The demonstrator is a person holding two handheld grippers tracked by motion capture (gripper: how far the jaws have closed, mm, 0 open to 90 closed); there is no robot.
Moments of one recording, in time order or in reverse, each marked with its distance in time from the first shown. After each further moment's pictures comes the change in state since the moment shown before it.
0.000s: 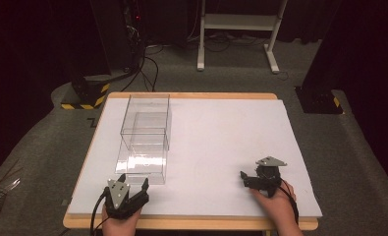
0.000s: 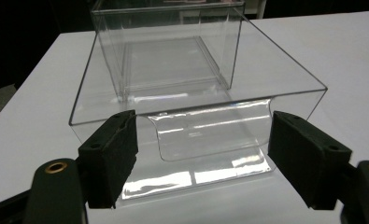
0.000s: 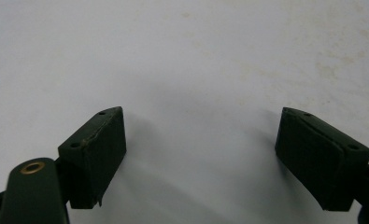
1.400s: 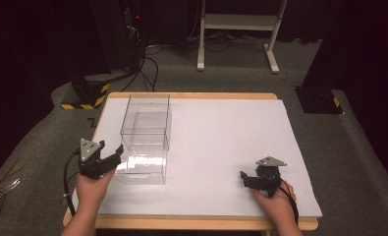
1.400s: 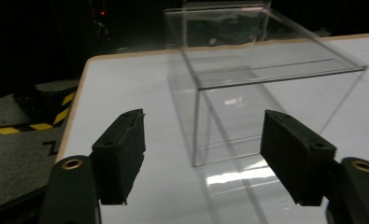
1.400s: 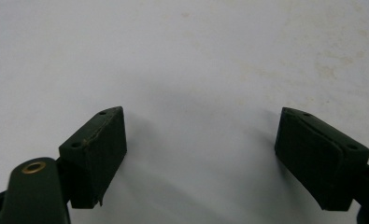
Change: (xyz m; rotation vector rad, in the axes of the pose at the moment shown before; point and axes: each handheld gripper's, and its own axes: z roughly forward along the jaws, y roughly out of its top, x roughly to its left) left arm 0.112 0.055 0.060 0.019 -0.028 -0.007; right arm 0.000 0.000 0.000 0.000 -0.004 0.000
